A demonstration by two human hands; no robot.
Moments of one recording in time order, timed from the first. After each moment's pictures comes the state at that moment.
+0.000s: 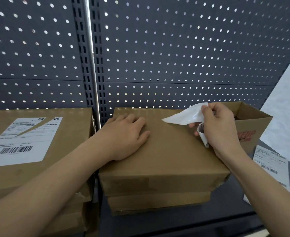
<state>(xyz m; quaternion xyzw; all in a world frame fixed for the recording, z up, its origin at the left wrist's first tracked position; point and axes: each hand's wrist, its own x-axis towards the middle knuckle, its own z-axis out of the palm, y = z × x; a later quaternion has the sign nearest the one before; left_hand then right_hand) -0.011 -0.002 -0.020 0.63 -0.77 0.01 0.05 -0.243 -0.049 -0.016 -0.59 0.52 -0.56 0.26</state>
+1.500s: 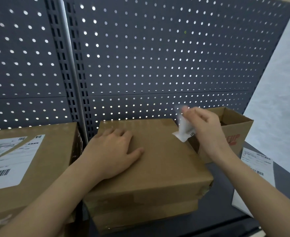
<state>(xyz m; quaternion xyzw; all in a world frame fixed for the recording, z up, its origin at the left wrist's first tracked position) -0.029 0.008 -0.012 0.65 -0.75 0.05 0.04 -0.264 -0.052 -0.004 -0.69 0.40 -0.54 0.28</state>
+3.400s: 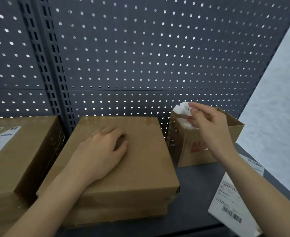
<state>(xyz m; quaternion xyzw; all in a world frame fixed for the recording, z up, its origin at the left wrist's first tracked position) -0.084 0.003 -0.022 0.69 -0.69 -0.02 0.21 -0.344 -0.105 -0.012 -0.64 0.44 -0.57 0.27</state>
